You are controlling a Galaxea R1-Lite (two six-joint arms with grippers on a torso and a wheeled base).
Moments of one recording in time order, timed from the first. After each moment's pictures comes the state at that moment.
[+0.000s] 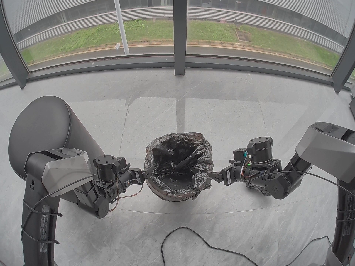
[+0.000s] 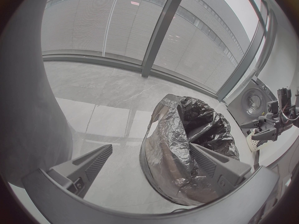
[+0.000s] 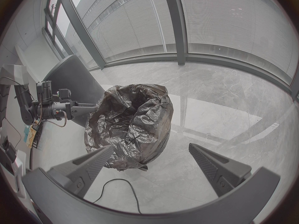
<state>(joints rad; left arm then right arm) -0.29 2.50 -0.92 -1.32 -0.11 -0.21 0.40 2.27 -0.95 -0.85 0.14 -0.01</state>
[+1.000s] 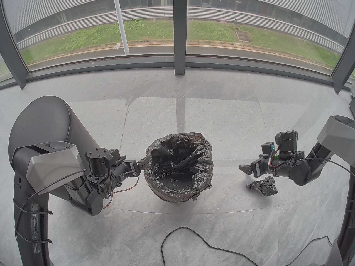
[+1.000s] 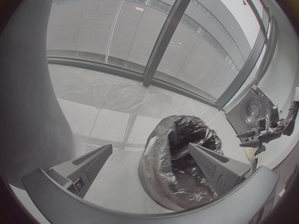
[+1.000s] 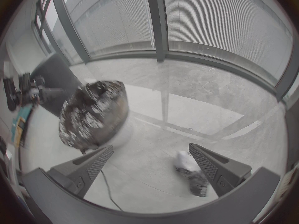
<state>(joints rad) -0.28 2.39 -0.85 -1.34 -0.10 -0.26 0.18 2.21 -0.90 -0.76 0.16 -0.15</state>
